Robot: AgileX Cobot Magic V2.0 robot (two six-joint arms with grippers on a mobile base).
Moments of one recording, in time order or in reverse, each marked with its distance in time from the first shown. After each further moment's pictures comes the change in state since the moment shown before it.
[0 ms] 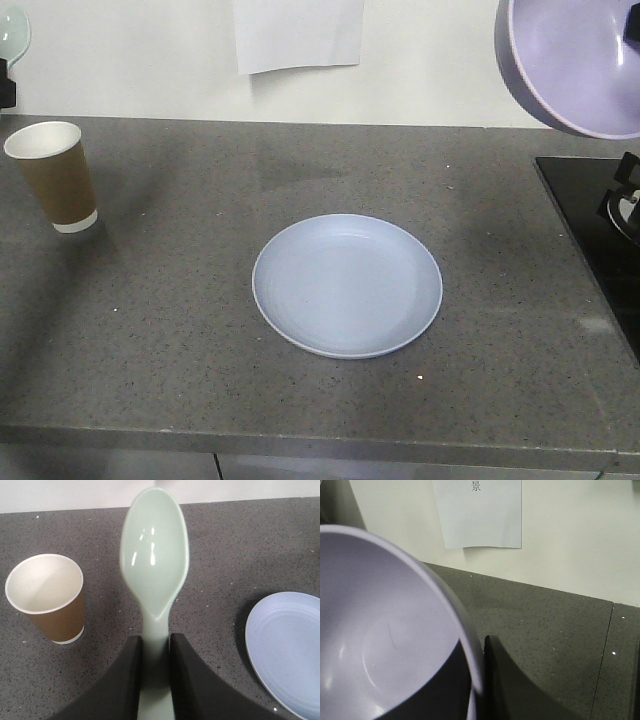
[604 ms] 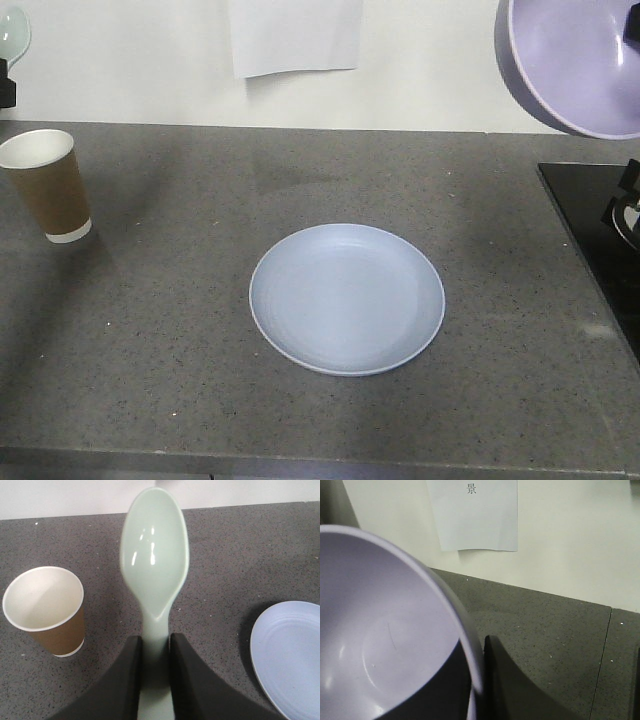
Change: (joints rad) left arm 0.000 0.000 0.000 0.000 0.000 0.000; right arm 0.000 0.000 0.000 0.000 0.000 0.000
